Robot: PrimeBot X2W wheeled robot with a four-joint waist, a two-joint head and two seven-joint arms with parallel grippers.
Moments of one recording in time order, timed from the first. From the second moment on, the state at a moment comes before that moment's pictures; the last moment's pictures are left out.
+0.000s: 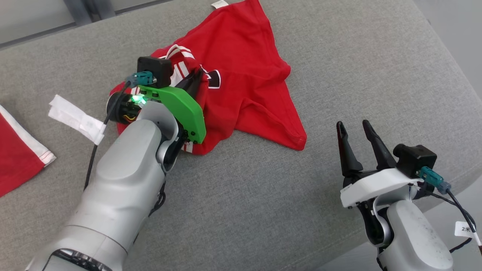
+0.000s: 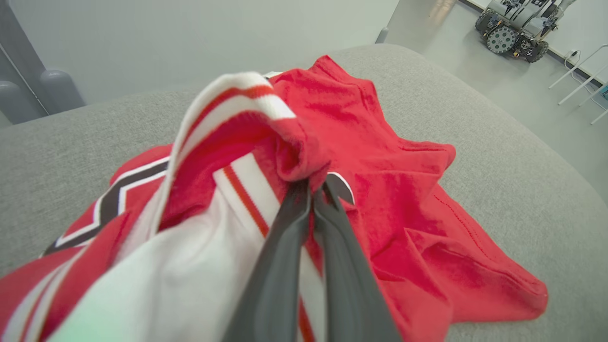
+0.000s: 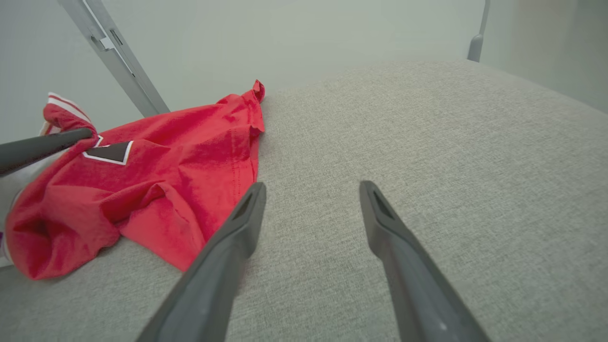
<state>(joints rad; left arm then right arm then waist) -0.92 0.09 -0.67 0.88 -0.70 -0.11 -0.04 -0.30 -0.07 0.13 0.35 0.36 0.13 -0.26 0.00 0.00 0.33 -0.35</state>
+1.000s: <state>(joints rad) -0.73 0.21 -0.68 0.81 -0.94 -0.12 -0.06 -0.24 -0.12 0.15 0.38 0.36 0.13 -0.26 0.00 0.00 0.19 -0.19</state>
